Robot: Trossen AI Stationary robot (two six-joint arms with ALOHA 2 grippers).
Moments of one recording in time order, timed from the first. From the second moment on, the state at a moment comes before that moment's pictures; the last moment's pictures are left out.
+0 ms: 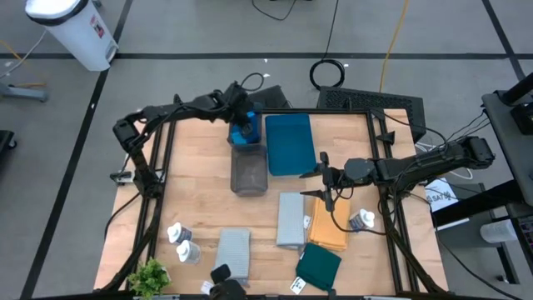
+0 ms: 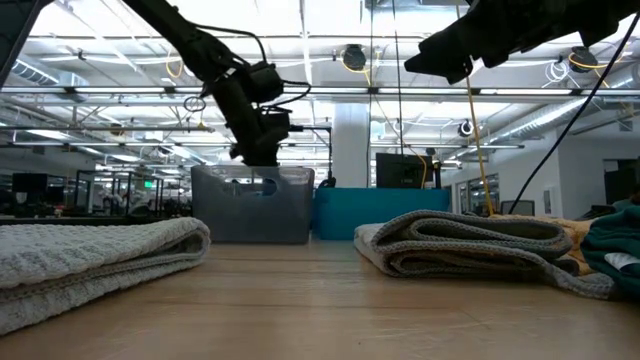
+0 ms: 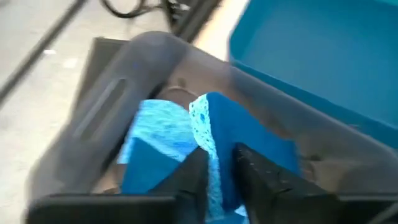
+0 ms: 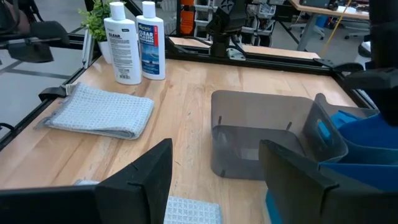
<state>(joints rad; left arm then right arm) 0.65 1.78 1.25 -0.40 0.02 0.13 0.14 1.04 0.56 0.21 0.08 -0.04</state>
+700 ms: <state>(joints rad) 0.52 1.68 1.46 -0.54 -0.27 0.05 0.14 1.04 0.56 0.18 0.08 -0.04</state>
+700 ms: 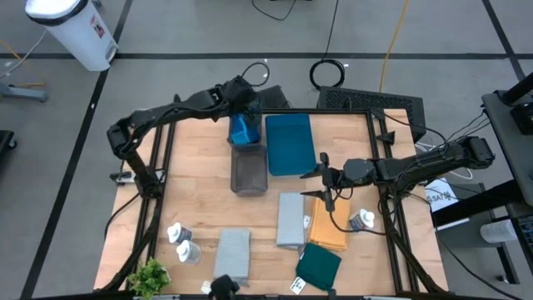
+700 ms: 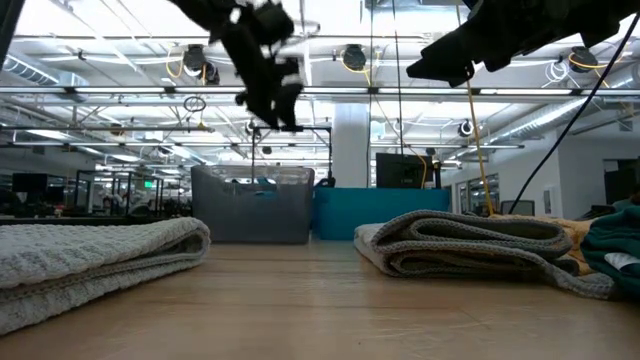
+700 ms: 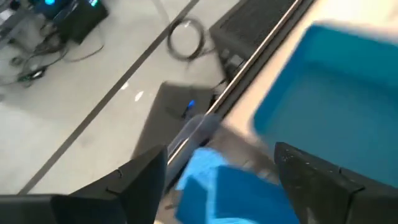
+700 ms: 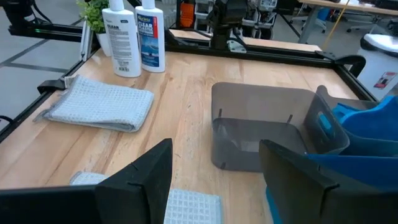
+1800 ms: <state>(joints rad) 0.17 0.40 0.49 -0.23 -0.17 -0.03 0.14 1.02 0.56 0.17 0.07 0.06</state>
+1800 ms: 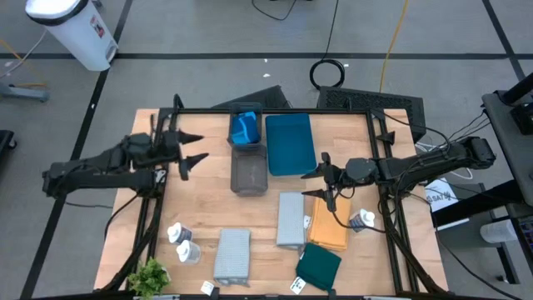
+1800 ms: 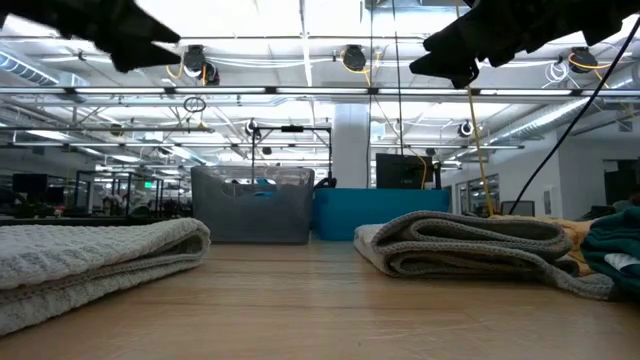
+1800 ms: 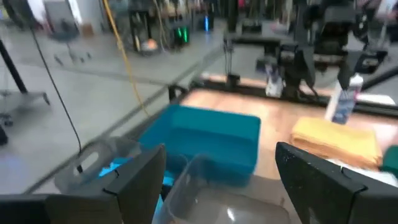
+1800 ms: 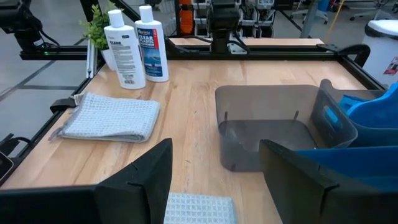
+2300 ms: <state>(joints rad) 0.17 0.10 0.11 0.03 -0.15 -0.04 0.14 1.02 0.56 0.17 0.07 0.07</state>
